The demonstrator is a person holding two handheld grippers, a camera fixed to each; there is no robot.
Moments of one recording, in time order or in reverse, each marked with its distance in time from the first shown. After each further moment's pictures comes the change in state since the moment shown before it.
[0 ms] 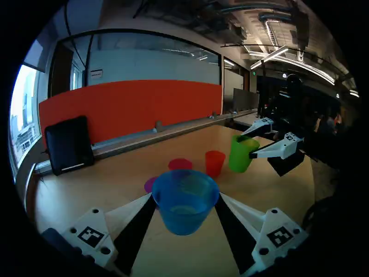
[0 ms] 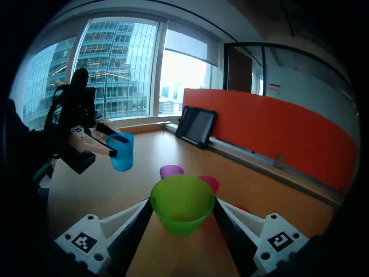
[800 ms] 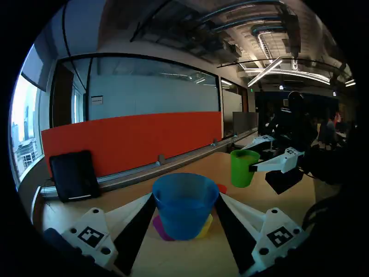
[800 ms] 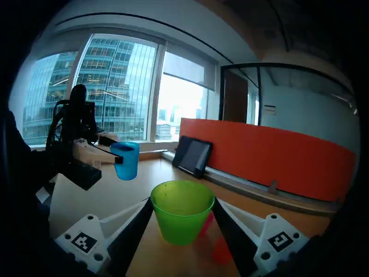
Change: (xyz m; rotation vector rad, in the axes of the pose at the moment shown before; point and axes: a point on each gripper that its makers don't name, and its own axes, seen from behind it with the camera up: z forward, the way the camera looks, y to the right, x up) left arm 0.084 0.000 -0.014 0.017 0.182 0.055; right arm 0.075 0.001 -0.008 -0.024 0.174 -0.009
